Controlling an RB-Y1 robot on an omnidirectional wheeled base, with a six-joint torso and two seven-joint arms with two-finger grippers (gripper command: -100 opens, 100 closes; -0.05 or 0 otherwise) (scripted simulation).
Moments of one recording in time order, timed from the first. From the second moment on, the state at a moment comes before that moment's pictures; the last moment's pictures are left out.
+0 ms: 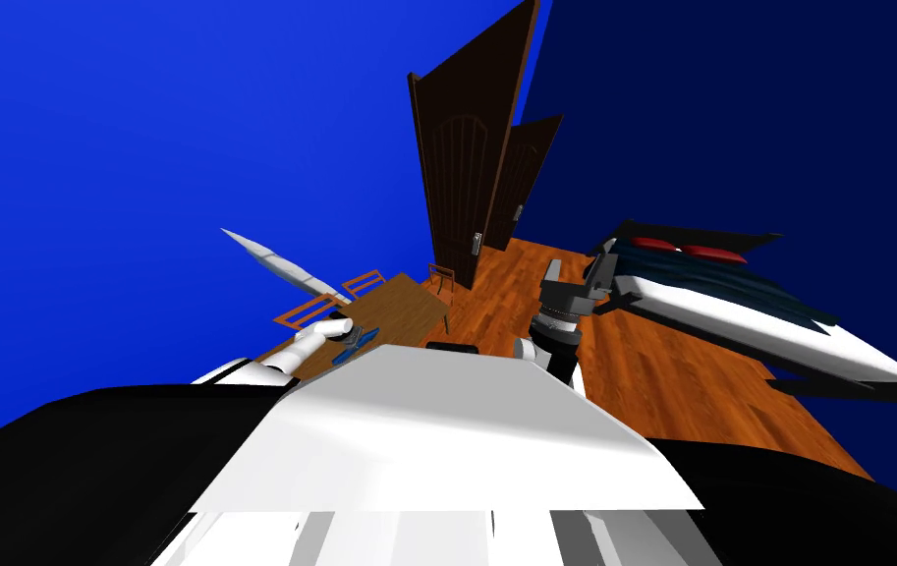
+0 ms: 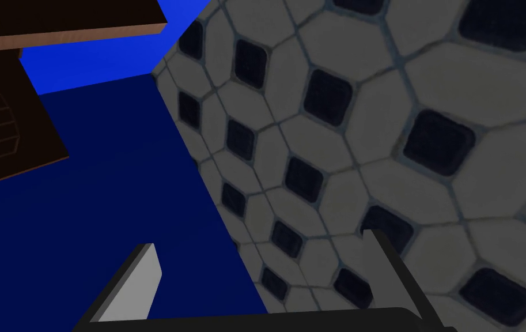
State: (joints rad) left arm 0.04 0.91 -0.27 -0.93 0.90 0.87 -0.05; right arm 0.53 0.04 -0.02 -2.38 0.10 -0.58 -0.13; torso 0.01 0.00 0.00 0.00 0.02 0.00
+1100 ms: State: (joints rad) left arm 0.13 0.89 -0.19 -0.92 0.95 0.85 -0.05; right arm 0.53 0.04 -0.02 -2.38 0.10 -0.58 -0.13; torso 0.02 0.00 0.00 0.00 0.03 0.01
